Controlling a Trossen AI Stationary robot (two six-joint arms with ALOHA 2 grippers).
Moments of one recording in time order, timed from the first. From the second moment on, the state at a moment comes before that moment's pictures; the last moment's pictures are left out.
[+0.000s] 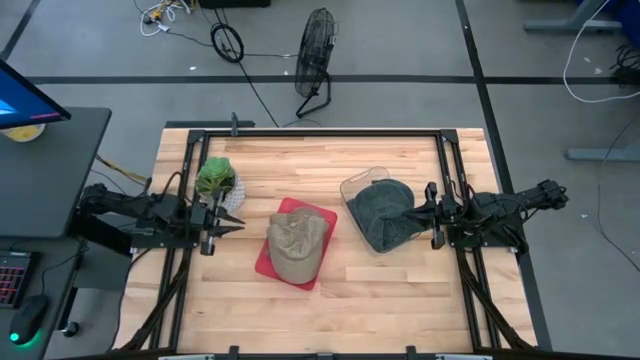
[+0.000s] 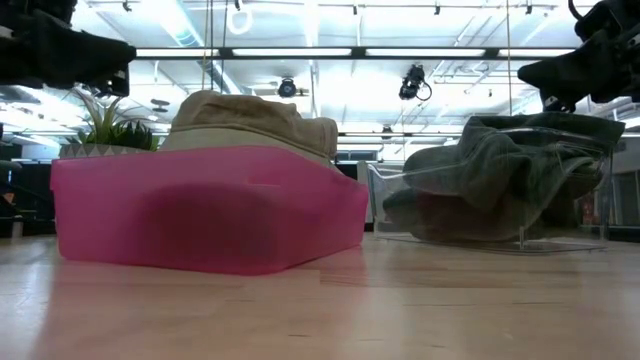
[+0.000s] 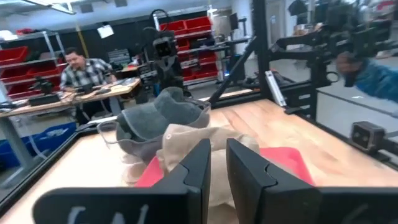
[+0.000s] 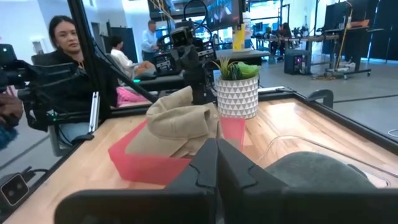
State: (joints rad) left arm -0.25 0.01 0.06 0.01 -0.14 0.16; right arm 0.30 0.00 0.05 -0.04 0.32 0.09
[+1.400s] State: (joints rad) left arm -0.25 0.03 0.01 0.04 -0.11 0.04; right arm 0.30 0.00 0.05 -0.04 0.32 0.09
